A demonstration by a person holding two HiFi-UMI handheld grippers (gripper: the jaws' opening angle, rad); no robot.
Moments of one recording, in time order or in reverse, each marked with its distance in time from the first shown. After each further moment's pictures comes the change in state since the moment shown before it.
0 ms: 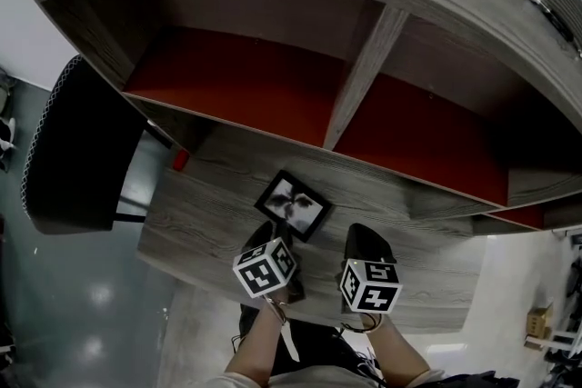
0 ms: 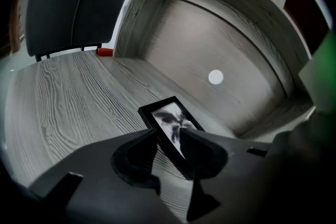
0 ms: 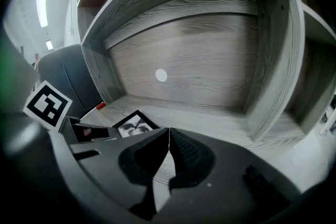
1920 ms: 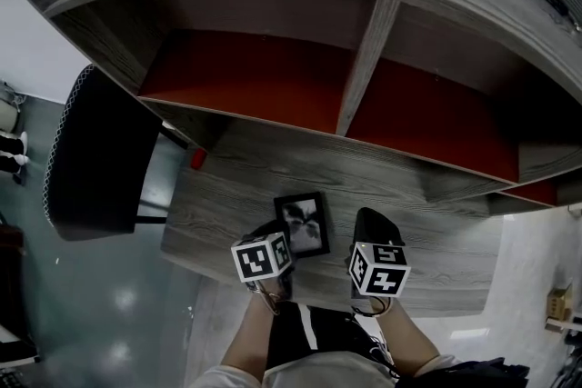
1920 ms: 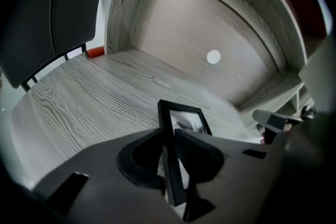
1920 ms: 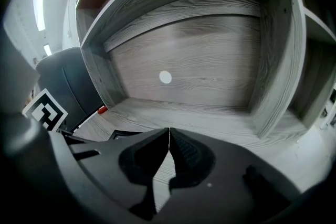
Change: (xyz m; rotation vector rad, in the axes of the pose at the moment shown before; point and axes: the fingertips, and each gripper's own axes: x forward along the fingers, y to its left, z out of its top) left arm -0.018 0.036 -0.003 0.221 0.228 -0.021; right arm 0.004 0.021 0.006 0.034 -0.015 0.000
